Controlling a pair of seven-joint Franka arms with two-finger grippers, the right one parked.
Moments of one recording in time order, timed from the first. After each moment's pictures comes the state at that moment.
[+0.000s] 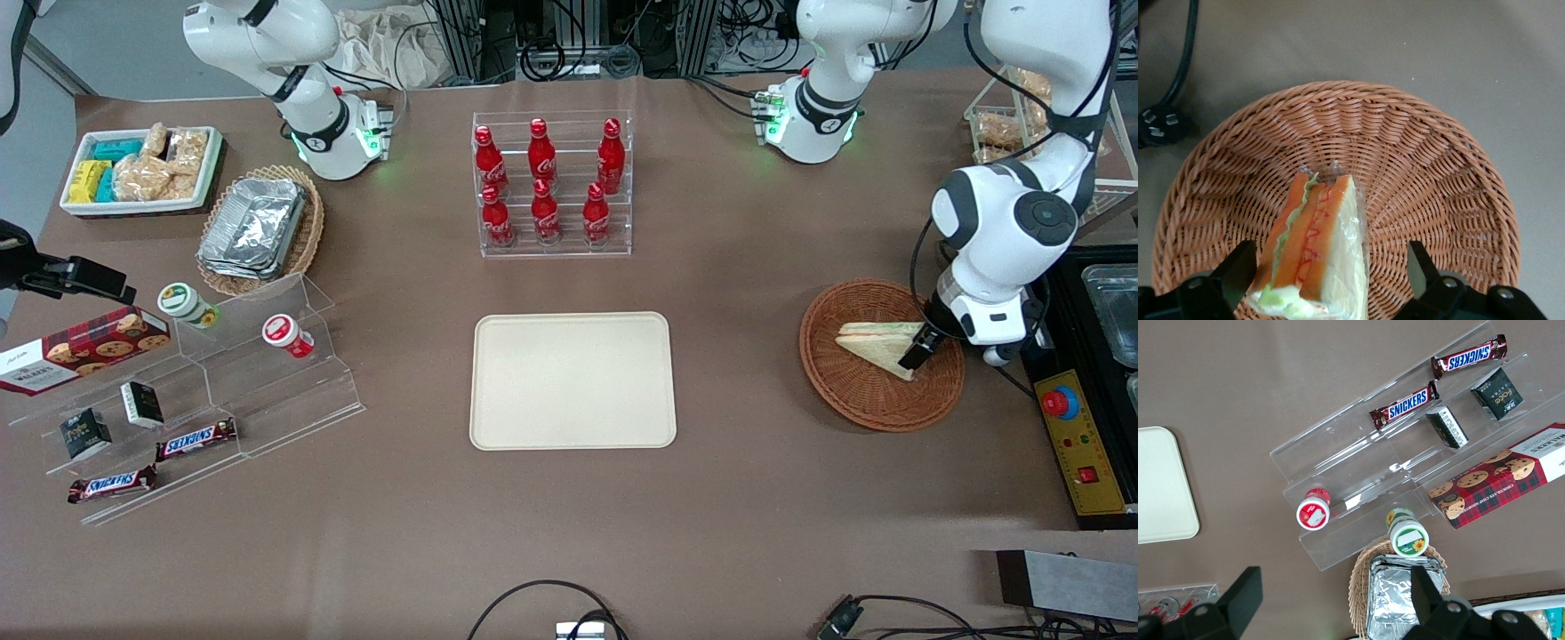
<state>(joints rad) 0.05 0.15 0.06 -2.40 0.05 2.69 -0.78</state>
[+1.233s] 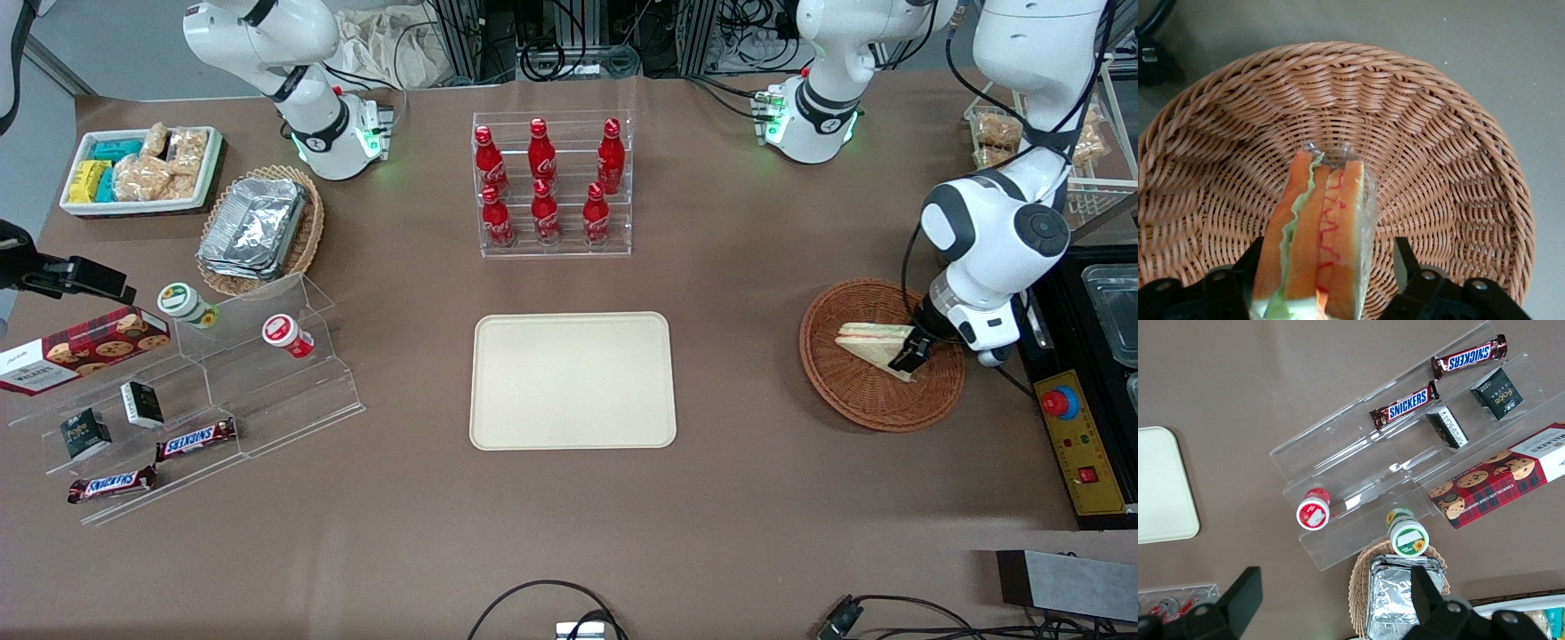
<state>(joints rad) 0.05 0.20 0.05 -2.40 -0.15 2.72 -0.78</state>
